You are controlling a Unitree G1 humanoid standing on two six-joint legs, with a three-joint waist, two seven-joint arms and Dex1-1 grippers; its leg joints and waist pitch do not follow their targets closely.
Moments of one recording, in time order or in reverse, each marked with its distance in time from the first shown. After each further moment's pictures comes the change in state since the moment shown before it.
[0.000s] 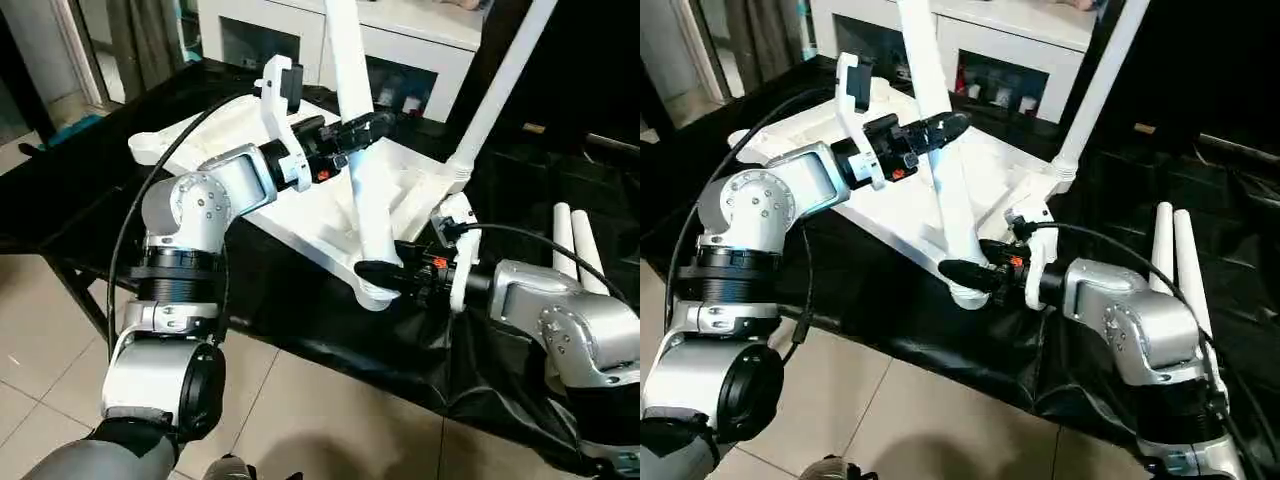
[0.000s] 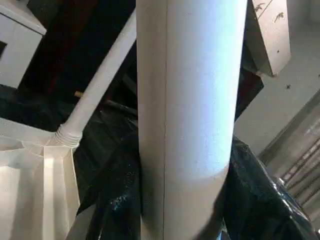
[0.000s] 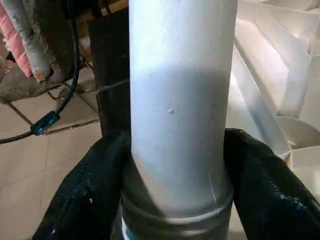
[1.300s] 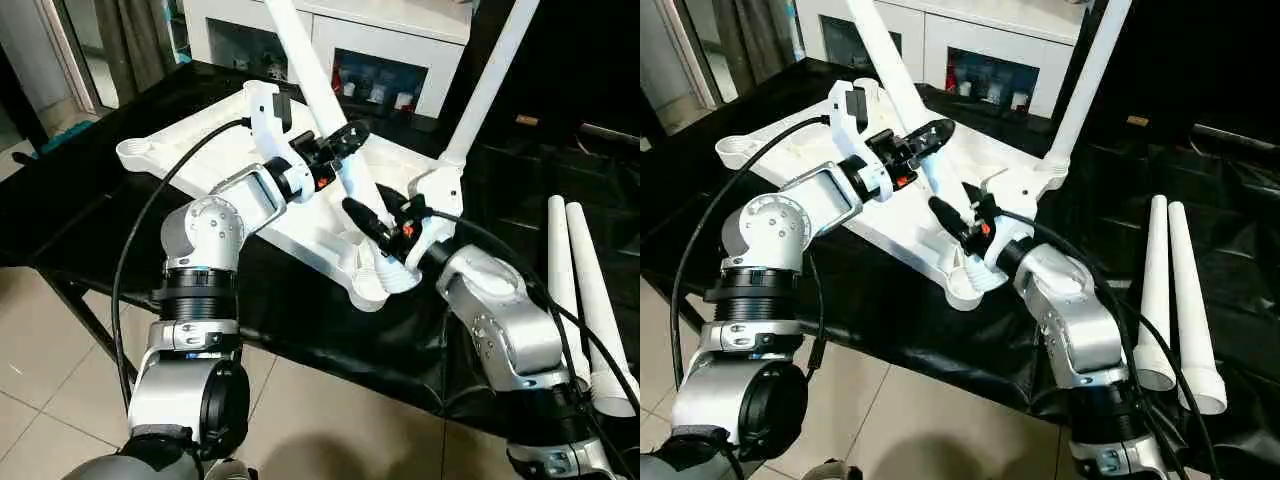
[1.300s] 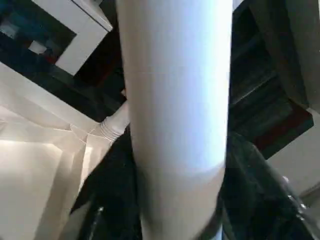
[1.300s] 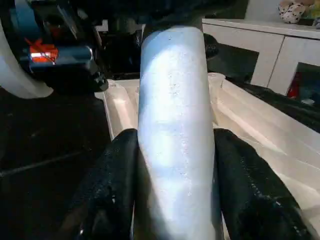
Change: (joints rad) left arm 0.054 -0.111 0.106 0.004 0.036 -0.046 0.245; right arm -0.012 0.258 0.021 0.085 -0.264 -0.473 -0.289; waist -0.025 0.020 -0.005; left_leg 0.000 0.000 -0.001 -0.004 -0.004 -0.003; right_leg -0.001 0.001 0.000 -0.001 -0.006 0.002
